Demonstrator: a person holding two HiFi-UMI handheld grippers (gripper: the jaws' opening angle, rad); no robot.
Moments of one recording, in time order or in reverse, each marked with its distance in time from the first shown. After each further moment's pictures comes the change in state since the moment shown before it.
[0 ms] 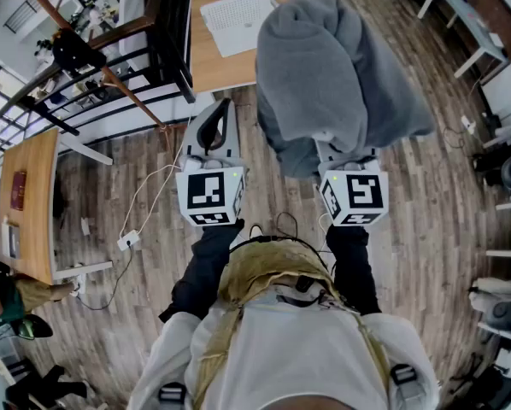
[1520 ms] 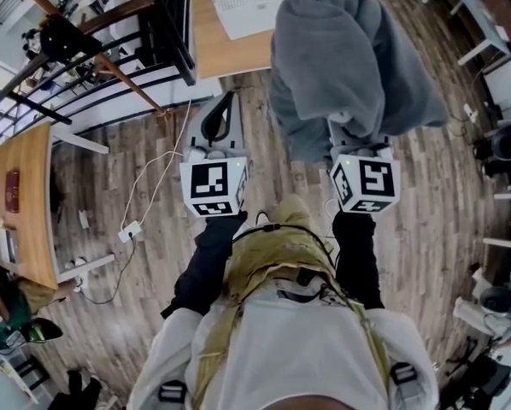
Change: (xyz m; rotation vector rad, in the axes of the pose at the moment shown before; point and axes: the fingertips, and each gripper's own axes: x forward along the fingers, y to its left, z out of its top) left arm 0.032 0.082 -0.065 -0.077 0.088 -0.022; right arm 0.081 0.026 -0.028 -0.017 0.065 -0.064
